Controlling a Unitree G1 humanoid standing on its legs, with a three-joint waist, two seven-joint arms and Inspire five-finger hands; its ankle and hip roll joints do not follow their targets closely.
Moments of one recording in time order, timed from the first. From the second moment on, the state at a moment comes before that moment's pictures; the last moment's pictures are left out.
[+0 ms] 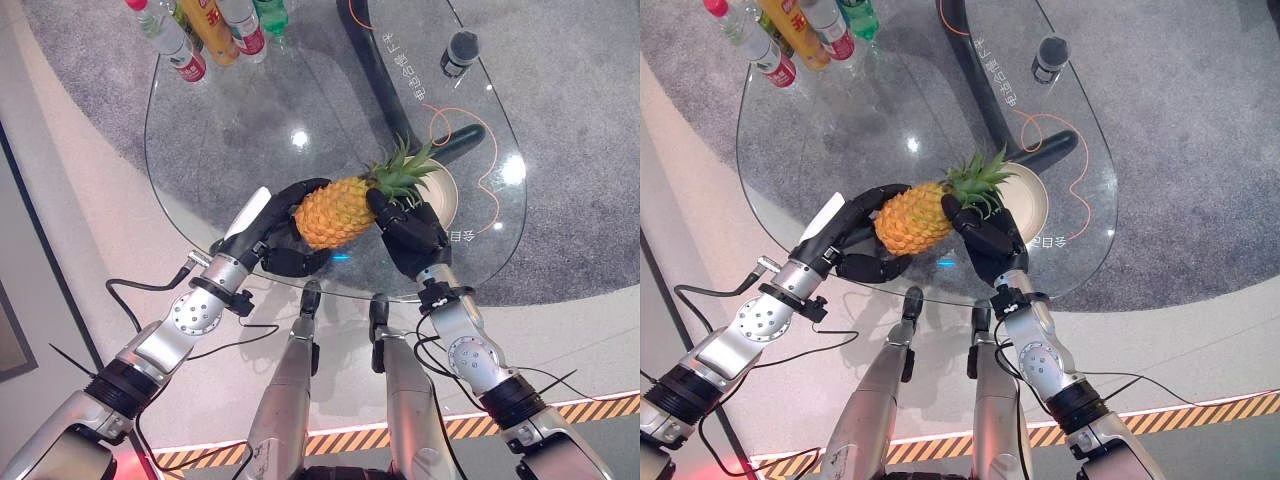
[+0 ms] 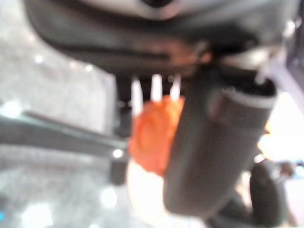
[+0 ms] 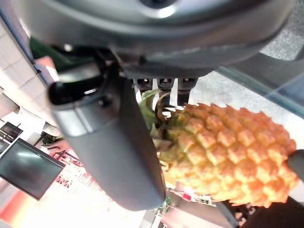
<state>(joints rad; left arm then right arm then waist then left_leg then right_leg) -0.45 0.80 -0.52 0.10 -0.12 -0.30 0.14 -0.40 -0.40 0.41 0.15 1.30 -0.25 0.05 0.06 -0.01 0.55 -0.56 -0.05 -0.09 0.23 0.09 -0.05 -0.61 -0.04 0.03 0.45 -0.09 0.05</state>
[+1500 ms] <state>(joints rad) -0.54 0.80 -0.59 0.14 -0.10 -0.35 0.07 -0.42 -0.35 0.35 0.15 1.22 -0.42 -0.03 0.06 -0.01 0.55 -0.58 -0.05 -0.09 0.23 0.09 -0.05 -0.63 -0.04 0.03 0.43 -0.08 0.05</state>
